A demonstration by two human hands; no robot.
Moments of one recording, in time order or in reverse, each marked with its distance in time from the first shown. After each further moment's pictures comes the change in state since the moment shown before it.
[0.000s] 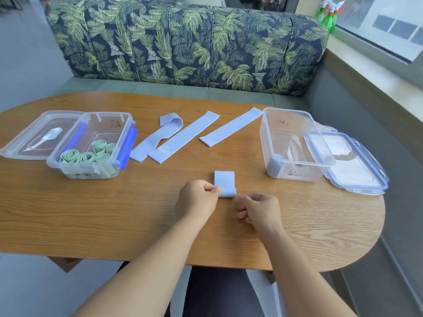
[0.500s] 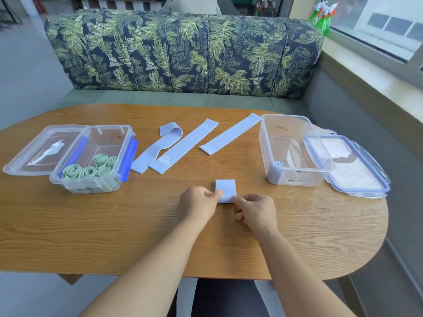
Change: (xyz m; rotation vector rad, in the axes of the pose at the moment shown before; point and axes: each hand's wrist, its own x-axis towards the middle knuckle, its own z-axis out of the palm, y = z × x) left_hand 0.010 0.010 -0.007 0.076 -0.055 -0.030; right_hand 0.013 -0.012 0.014 -0.057 0.045 -0.013
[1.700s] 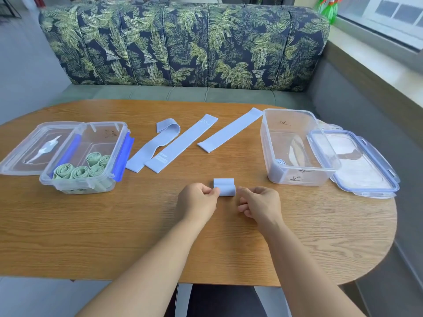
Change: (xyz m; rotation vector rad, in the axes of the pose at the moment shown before) left_hand 0.005 0.002 0.006 -0.084 0.038 -0.012; right_hand 0.019 -0.008 -0.010 0.186 -0.039 0.052
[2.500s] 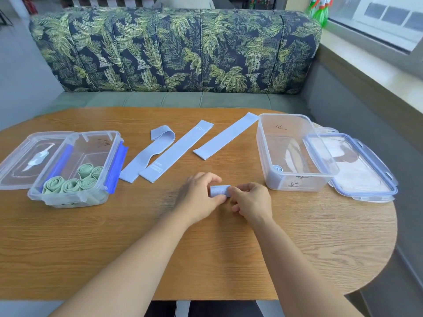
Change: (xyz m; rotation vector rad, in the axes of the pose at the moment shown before) left_hand 0.034 0.014 -0.009 0.305 -0.186 0.457; right_hand 0.019 -0.014 0.018 -0.191 0.039 -0.025
